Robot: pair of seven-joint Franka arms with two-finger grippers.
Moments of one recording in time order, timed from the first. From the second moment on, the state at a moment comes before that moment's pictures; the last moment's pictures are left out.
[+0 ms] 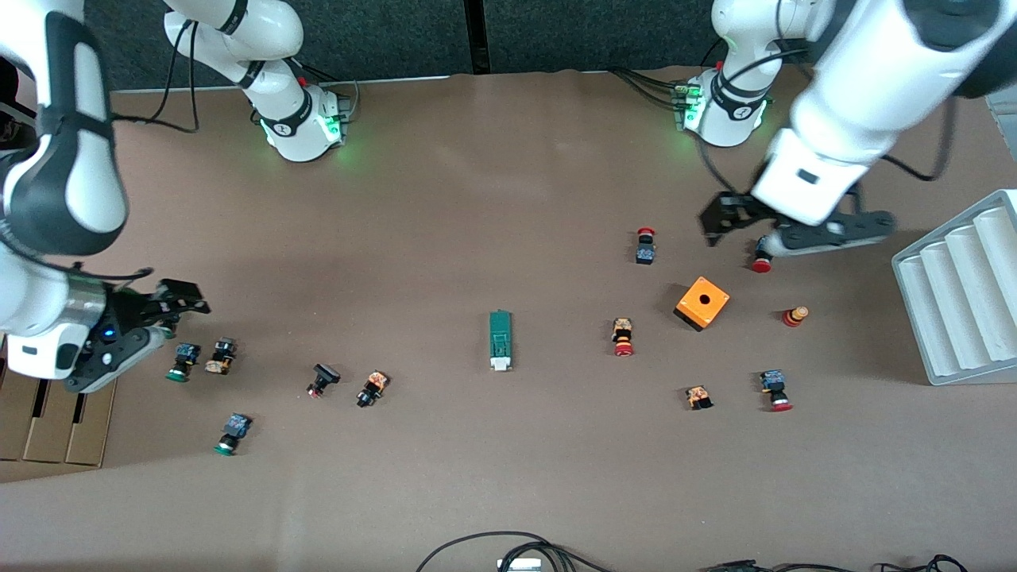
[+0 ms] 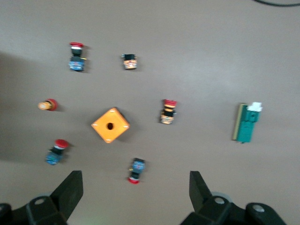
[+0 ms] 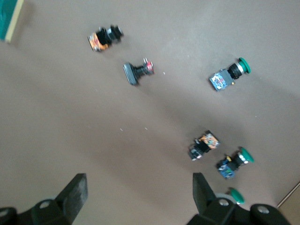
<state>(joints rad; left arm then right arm) 0.02 0.04 -0.44 -1.60 -0.02 1.68 -0.61 -0.09 0.28 0.01 -1.59 0.11 1.68 -0.73</state>
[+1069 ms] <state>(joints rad) 0.01 0.25 -0.84 -1.82 0.41 2.23 -1.32 0.04 0.31 0.02 -1.51 -0.08 1.70 -1.22</state>
